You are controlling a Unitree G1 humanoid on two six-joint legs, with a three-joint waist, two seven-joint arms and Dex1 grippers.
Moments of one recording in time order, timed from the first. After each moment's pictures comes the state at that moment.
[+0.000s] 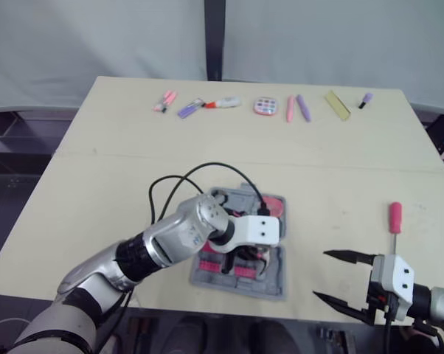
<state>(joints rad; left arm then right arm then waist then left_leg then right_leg) -0.85 0.43 -0.82 -0.29 -0.02 0.99 -0.96 0.48 -0.79 -0.32 -0.44 0.42 0.02 1.08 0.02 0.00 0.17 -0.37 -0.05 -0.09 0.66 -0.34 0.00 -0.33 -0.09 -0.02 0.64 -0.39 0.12</state>
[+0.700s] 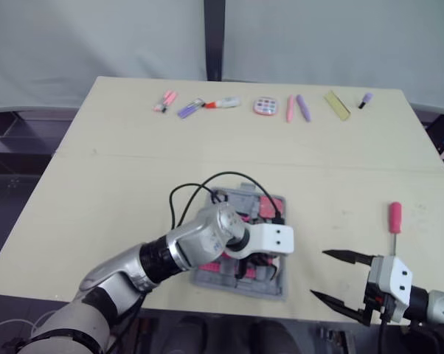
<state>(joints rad) -0.87 0.31 -0.89 -0.15 0.03 0.95 -0.91 0.50 -0.76 -0.32 -0.47 0.40 0.02 1.04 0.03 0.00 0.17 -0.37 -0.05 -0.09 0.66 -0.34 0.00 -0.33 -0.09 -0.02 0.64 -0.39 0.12</state>
